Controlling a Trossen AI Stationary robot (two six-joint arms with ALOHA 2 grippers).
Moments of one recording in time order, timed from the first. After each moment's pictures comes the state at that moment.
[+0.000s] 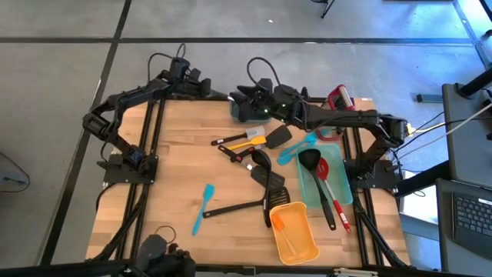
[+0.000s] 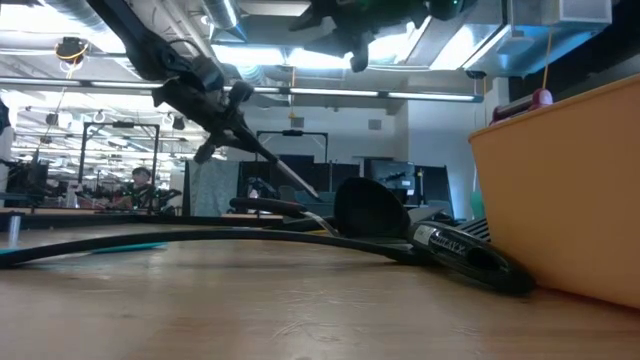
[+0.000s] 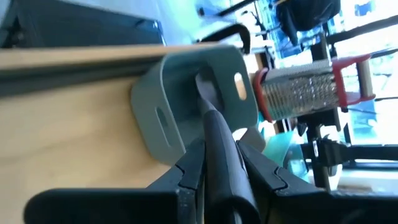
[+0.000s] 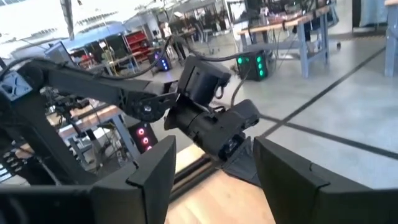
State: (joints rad) left arm 1.04 1.53 0.96 -0.11 0.67 -0.68; right arm -0.21 1.69 1.35 0.29 0.26 0.35
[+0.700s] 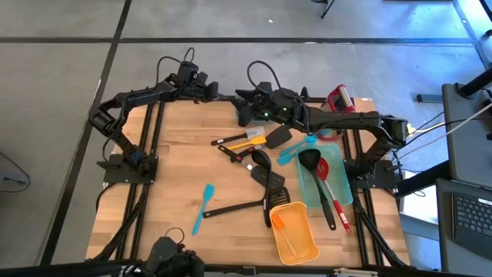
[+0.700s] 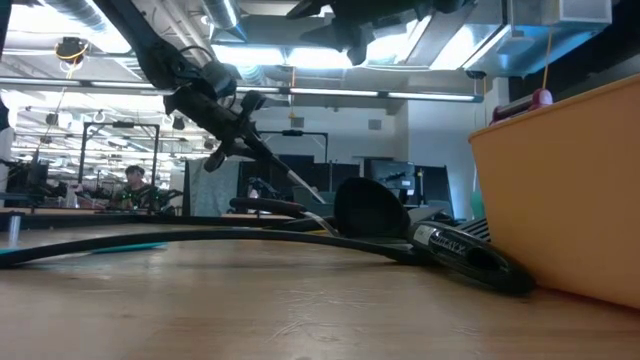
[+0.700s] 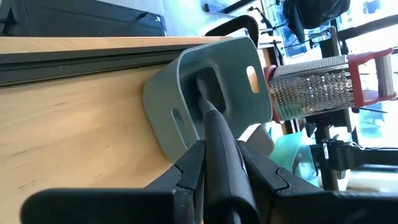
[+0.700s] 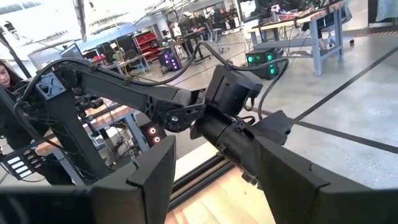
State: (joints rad) left arm 0.97 1.60 0.96 -0.02 0.60 -0.72; right arm -0.18 1.68 1.35 0.30 0.26 0.37
